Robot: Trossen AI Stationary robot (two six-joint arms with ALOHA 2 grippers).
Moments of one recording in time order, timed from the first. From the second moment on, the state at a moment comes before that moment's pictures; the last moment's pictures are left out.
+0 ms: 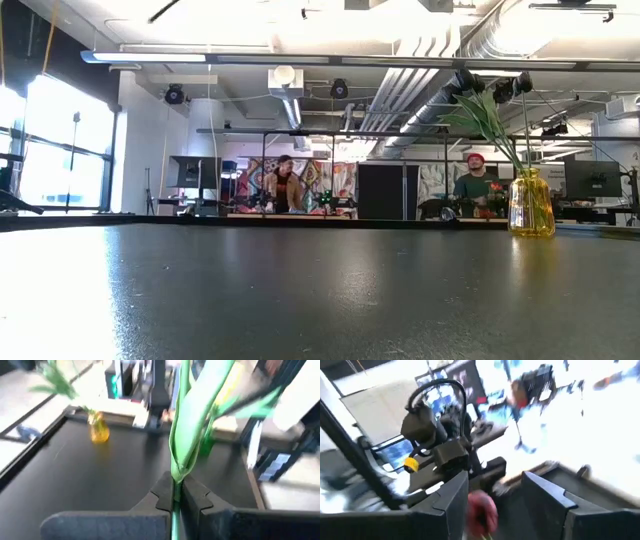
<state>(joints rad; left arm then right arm) -0.28 1.38 1.35 -0.41 -0.35 -0.25 0.38 1.25 1.48 -0.31 0.61 0.42</state>
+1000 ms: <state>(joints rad) -0.72 0.82 0.82 0.12 -0.96 -0.12 0.54 1.32 1.48 -0.15 1.01 0.22</state>
